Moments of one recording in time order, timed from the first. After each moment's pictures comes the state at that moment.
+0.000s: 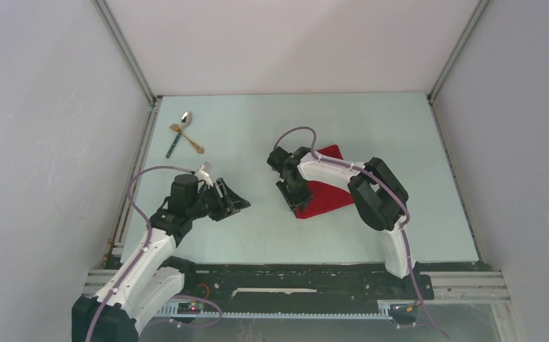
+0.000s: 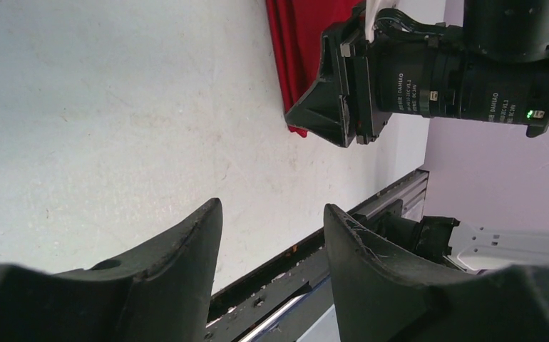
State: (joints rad) left arm -0.26 0.78 0.46 -0.32 0.47 -0.79; right arm 0.80 2.09 1.53 -0.92 -0.02 0.33
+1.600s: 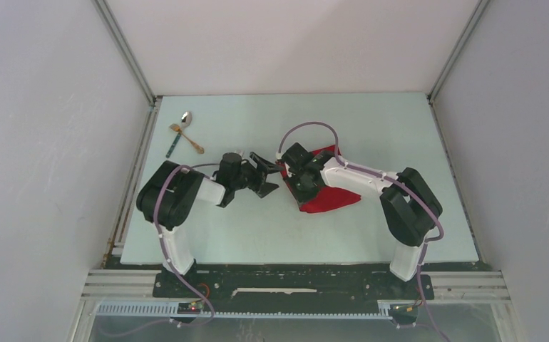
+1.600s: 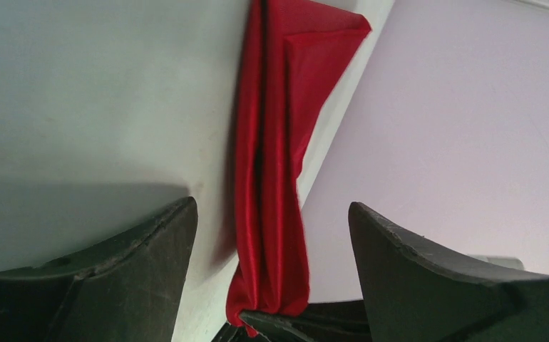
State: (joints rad) left arm -0.40 1.85 0.67 0.68 0.47 -1.44; right arm 0.78 1.82 1.30 -0.70 -0.04 0.23
